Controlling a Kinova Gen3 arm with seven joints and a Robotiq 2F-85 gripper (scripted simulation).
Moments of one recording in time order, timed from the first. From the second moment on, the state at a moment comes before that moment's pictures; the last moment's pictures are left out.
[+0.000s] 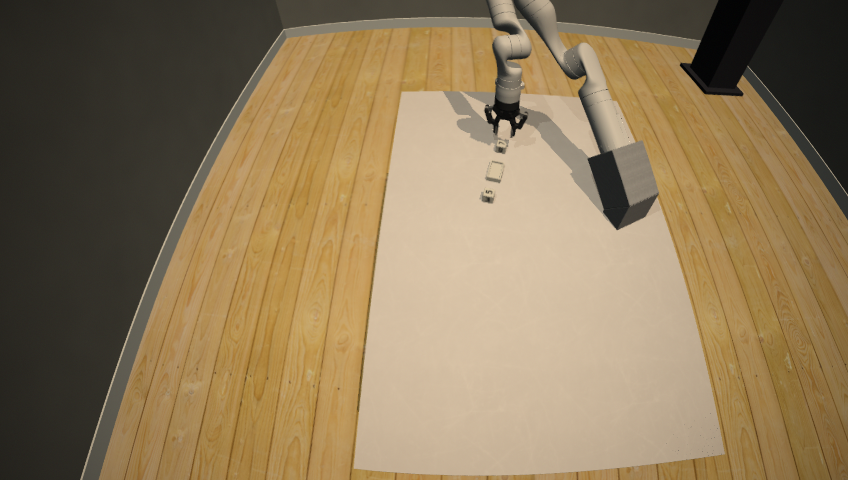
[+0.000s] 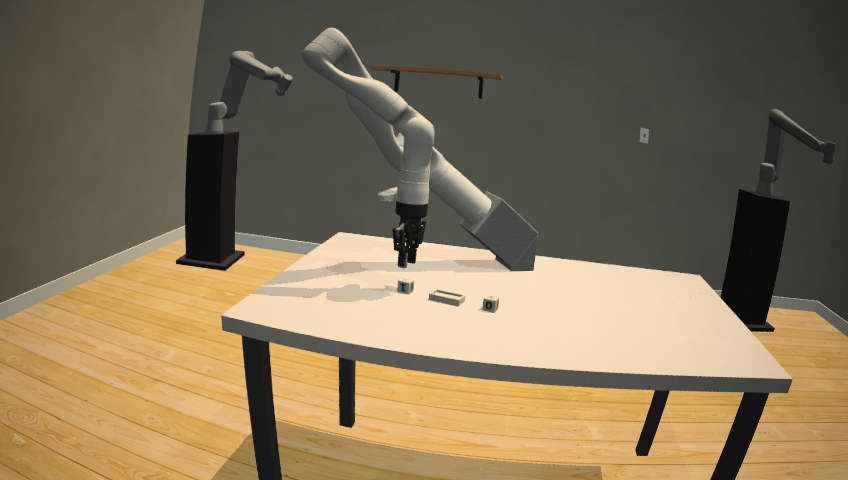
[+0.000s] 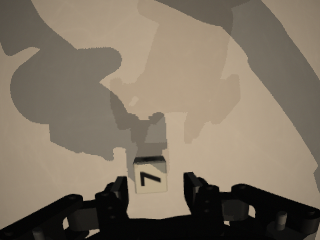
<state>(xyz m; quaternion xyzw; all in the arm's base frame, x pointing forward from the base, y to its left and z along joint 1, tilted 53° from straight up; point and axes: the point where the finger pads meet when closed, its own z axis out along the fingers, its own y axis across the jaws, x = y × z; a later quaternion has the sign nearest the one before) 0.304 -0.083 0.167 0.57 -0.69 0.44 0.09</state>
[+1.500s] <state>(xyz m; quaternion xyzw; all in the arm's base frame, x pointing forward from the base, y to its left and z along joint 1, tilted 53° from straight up) 0.295 -0.056 0.188 0.57 -0.69 0.44 0.08</state>
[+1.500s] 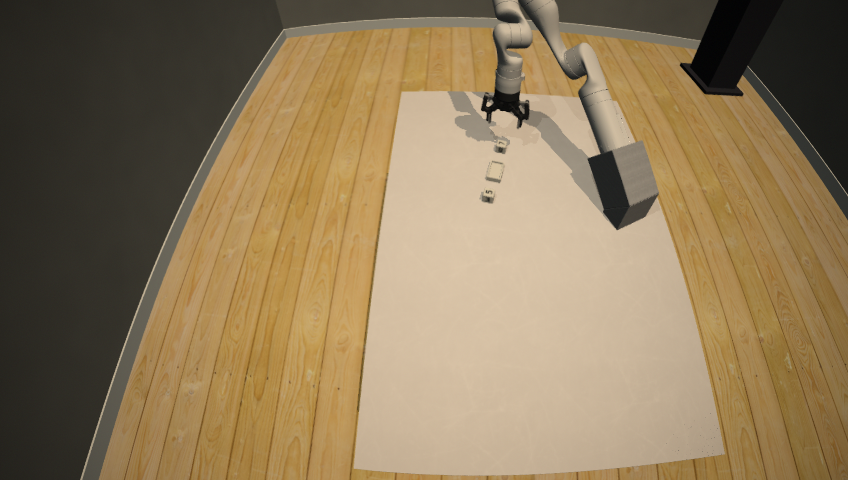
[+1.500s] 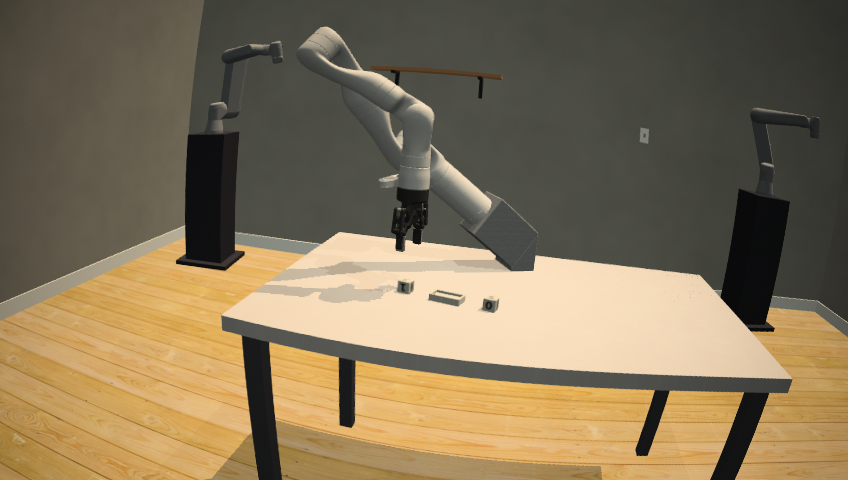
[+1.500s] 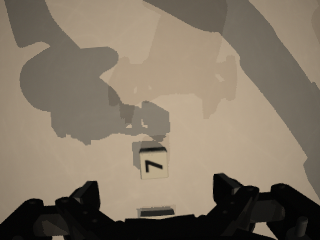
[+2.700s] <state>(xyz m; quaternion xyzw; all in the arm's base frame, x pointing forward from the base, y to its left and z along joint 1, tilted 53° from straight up) 0.298 -0.043 0.176 0.46 -0.77 0.44 0.03</state>
